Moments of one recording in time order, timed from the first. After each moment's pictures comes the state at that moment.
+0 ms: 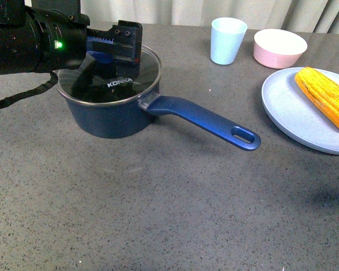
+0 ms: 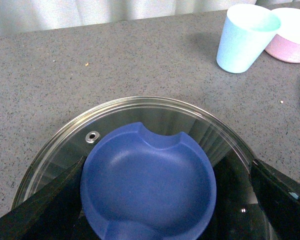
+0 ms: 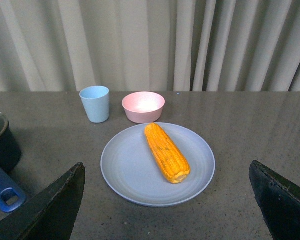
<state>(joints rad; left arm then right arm) -0.32 1.95 0.89 0.69 0.10 -0.01 0.00 0.01 0.02 0.00 0.00 0.00</state>
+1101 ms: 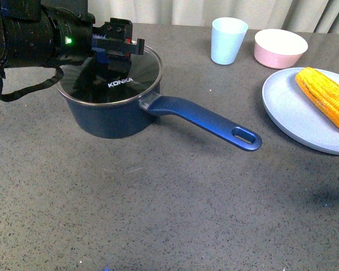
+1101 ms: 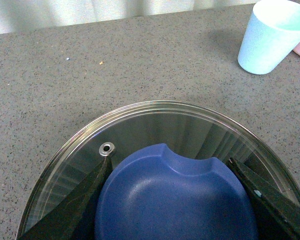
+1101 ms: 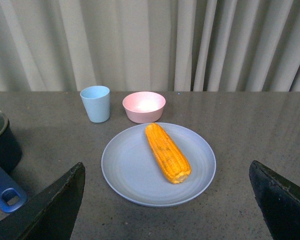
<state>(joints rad) -0.32 1.98 0.96 0.62 0.04 -0.02 0.00 0.01 0.02 0.00 0.00 0.00</state>
